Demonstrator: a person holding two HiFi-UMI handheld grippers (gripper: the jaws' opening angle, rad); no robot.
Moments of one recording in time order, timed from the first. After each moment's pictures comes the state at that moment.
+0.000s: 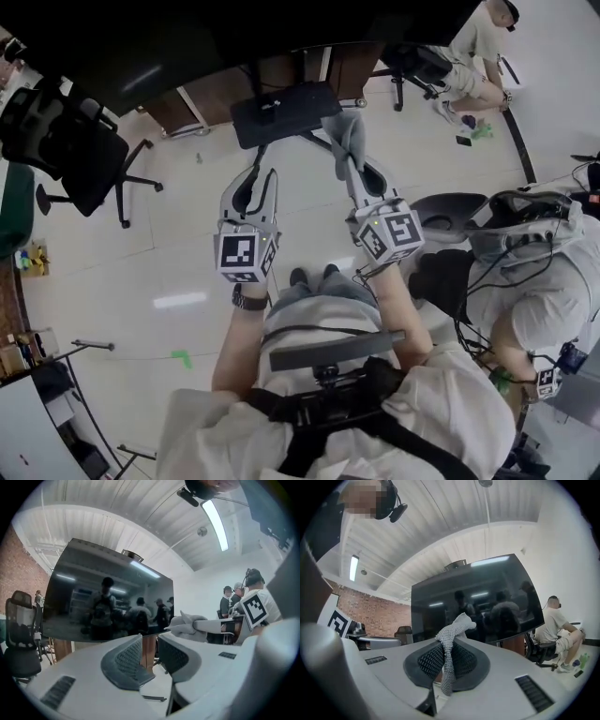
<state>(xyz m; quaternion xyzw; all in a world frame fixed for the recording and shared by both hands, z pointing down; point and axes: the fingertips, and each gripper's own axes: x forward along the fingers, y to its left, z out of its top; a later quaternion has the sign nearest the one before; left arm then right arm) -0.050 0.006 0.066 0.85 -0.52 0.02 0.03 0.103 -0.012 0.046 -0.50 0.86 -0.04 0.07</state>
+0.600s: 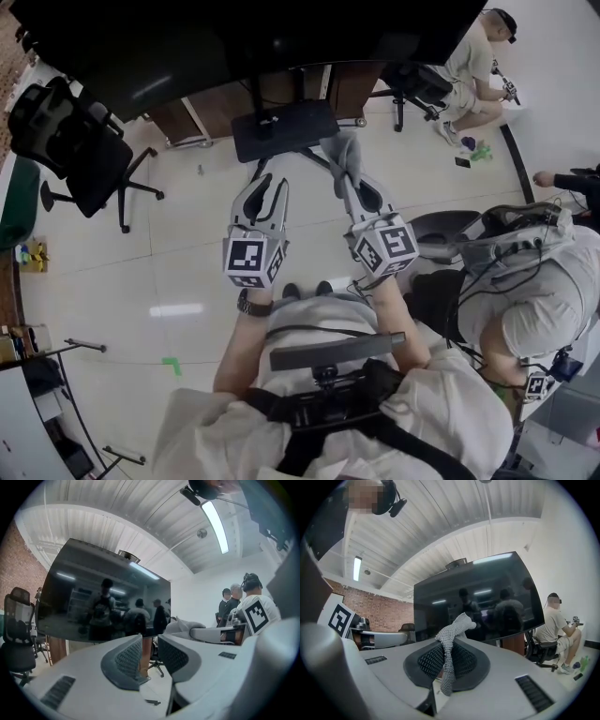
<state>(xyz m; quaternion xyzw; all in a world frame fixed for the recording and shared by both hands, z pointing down) 0.006 0.013 0.049 0.85 -0.52 0.00 0.04 0.137 -0.002 0.044 -0.48 0.87 -0.05 0.05</state>
